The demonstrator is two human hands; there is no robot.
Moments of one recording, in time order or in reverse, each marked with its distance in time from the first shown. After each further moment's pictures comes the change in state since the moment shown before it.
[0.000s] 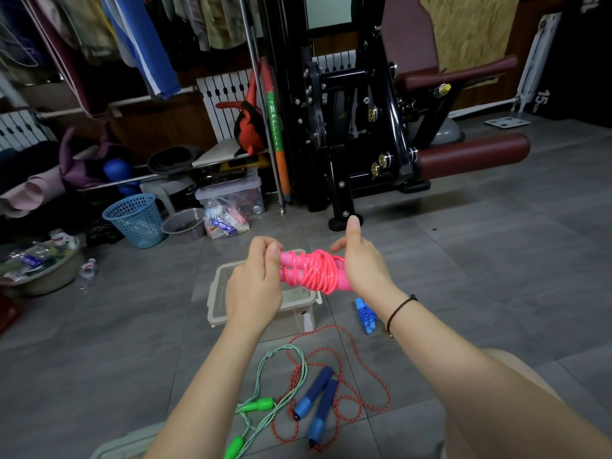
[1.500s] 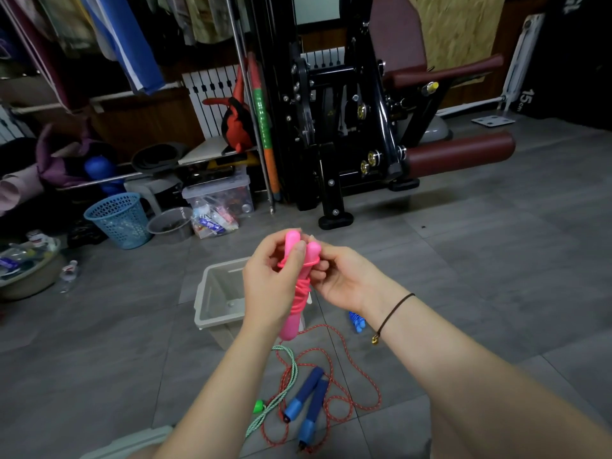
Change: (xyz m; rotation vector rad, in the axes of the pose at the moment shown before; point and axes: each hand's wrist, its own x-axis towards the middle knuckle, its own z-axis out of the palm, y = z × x) left_hand 0.000 0.028 0.033 -0.673 0.009 -0.054; right_hand -0.006 -0.010 0.001 1.079 -0.525 0.399
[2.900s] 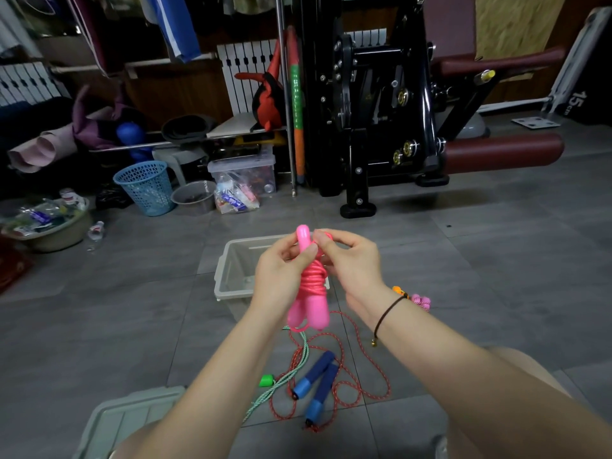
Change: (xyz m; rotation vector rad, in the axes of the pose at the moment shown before) left_hand -0.002 -0.027 -0.042 -0.117 -0.027 -0.372; right_hand 0.022 0.053 0.017 -0.546 0.312 -0.456
